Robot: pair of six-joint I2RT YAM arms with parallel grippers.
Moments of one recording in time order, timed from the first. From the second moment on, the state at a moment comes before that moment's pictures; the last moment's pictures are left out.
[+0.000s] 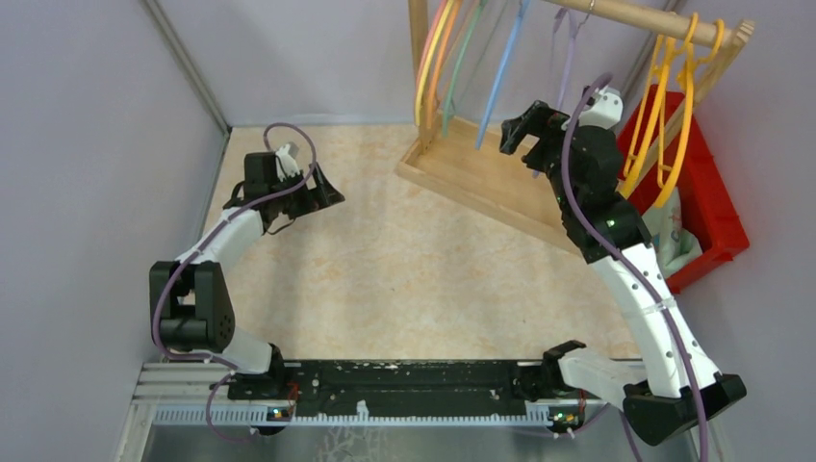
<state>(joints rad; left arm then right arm) -0.06 1.52 1.01 -0.16 0.43 -0.37 0.37 1.05 1.32 -0.38 0.29 0.46</state>
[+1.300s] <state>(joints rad) -0.06 1.53 0.93 -0.12 0.41 -0.36 0.38 0.83 0.97 -0.63 0.06 0.34</state>
